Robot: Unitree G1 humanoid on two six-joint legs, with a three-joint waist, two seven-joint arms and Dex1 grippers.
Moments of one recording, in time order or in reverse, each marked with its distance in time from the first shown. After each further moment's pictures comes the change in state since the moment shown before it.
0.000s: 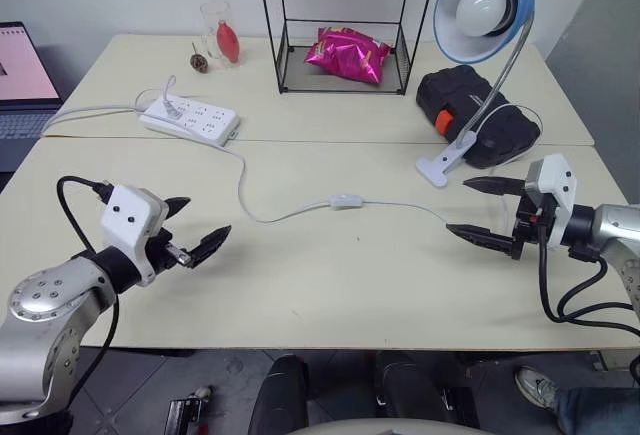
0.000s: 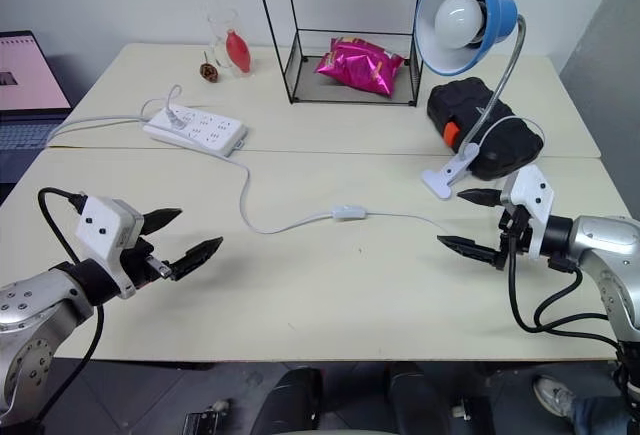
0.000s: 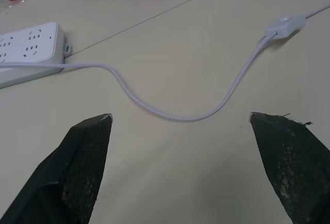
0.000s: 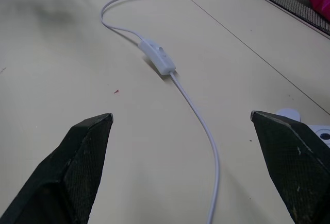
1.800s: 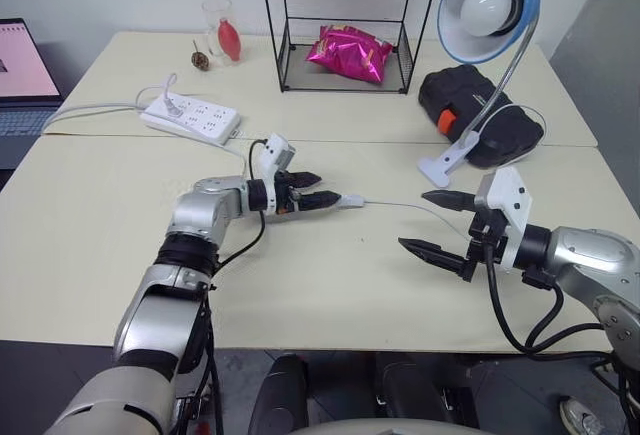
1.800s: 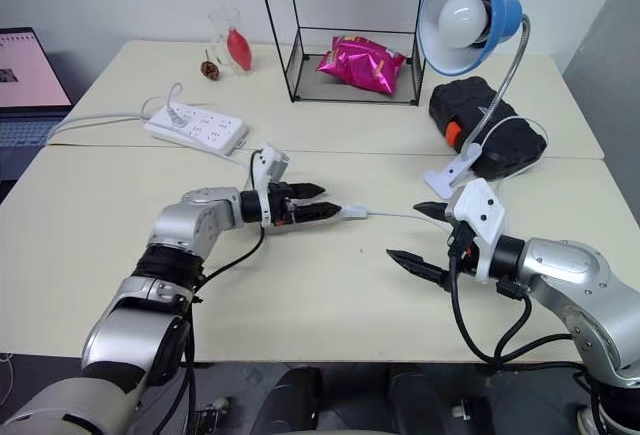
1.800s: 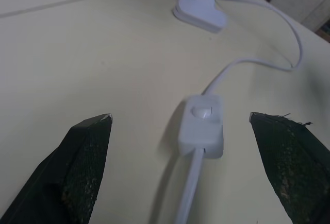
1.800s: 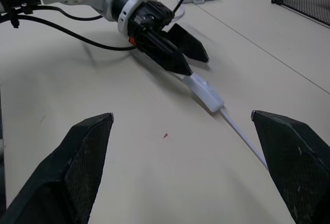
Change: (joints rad) left arm -0.927 -0.369 -0.537 1.176 0.158 -0.115 -0.459; right arm 0.036 0.119 0.033 -0.456 0.125 0.378 -0.355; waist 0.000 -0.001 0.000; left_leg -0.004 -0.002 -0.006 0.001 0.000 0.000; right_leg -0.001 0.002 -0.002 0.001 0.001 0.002
